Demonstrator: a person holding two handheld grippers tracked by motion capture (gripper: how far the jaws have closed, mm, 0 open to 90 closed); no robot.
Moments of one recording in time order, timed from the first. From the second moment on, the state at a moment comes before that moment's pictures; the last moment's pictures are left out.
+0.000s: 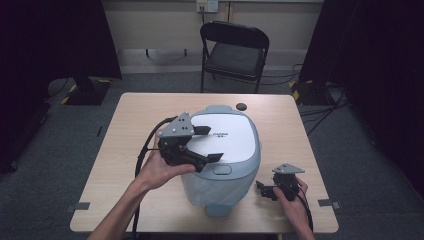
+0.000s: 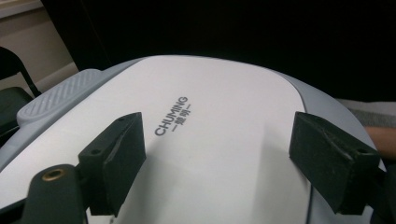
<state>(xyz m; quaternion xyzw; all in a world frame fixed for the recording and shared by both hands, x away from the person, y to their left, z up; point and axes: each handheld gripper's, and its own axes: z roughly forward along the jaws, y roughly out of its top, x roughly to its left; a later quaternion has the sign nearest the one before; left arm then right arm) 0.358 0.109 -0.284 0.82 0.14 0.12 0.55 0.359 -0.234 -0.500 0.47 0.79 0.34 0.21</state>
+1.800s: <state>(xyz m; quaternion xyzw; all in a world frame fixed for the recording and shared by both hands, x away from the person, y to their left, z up) 0.380 0.247 -0.299 0.74 0.30 0.16 0.58 0.359 -0.234 -0.500 0.47 0.79 0.34 0.21</state>
